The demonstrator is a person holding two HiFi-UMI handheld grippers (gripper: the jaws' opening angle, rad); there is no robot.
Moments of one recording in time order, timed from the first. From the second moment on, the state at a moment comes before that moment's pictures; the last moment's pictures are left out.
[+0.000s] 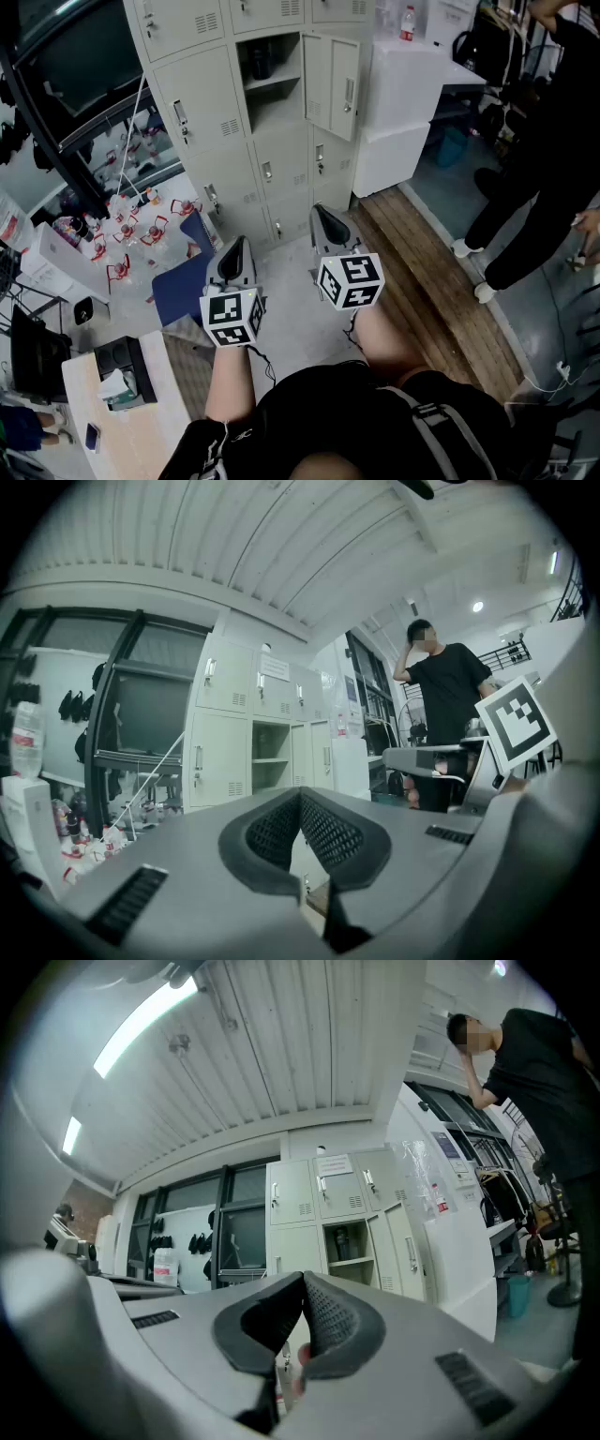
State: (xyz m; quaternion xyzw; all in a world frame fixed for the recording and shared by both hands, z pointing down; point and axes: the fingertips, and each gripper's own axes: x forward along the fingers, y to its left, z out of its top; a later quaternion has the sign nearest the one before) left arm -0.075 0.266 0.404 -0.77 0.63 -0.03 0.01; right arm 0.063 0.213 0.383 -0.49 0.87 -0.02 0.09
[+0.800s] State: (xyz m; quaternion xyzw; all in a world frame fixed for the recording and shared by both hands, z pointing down) left arm -0.104 0.277 0.404 -0.78 0.63 0.00 0.02; right arm 0.037 0.232 0.392 -0.49 0.87 0.00 0.09
